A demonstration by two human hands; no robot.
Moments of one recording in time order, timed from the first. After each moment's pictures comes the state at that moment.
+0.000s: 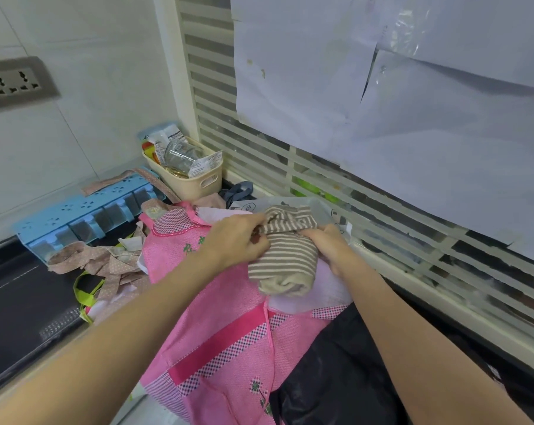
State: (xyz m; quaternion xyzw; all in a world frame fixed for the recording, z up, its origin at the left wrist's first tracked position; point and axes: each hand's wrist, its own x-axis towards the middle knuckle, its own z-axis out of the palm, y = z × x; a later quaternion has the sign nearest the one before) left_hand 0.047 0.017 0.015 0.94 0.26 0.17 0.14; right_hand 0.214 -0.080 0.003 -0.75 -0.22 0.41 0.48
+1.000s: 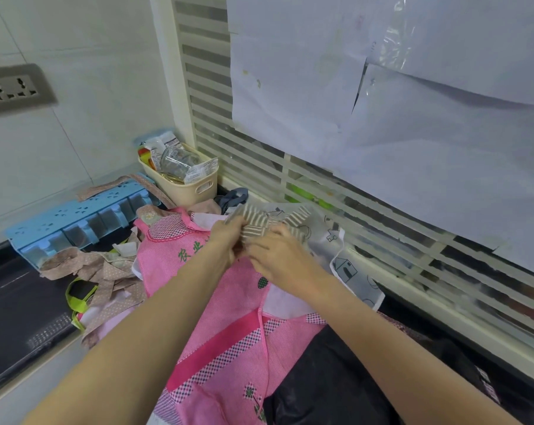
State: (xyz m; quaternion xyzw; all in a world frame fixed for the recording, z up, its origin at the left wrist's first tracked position) left_hand 0.075 0.026 0.011 0.37 0.49 0.30 0.73; right_hand 0.157 -0.080 0.014 -0.58 -0.78 -0.16 0.18
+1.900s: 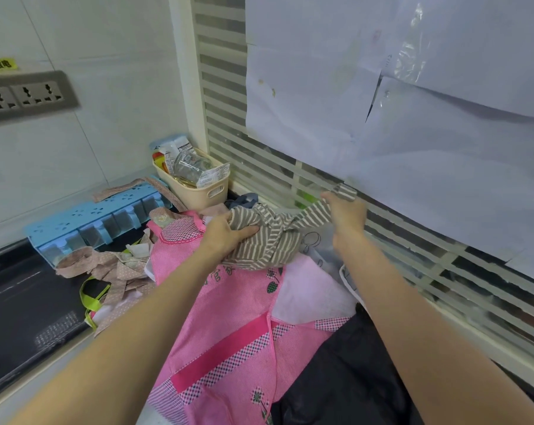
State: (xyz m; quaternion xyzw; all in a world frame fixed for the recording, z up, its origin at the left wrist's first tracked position) left_hand 0.037 0.037 0.023 0.69 0.44 0.27 0.50; right_hand 0.212 -0.055 0.065 -0.72 -0.12 0.22 0.65
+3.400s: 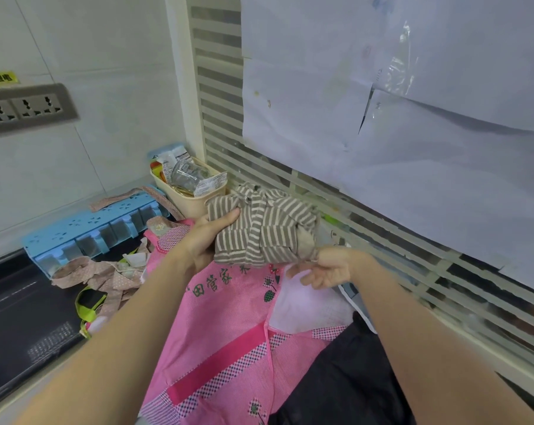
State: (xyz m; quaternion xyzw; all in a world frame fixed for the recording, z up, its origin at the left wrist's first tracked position) left_hand 0.023 0.041 0.050 0.45 0.34 0.29 0.77; right_hand 0.224 -0.077 0.039 -0.58 -0.25 0.71 0.30
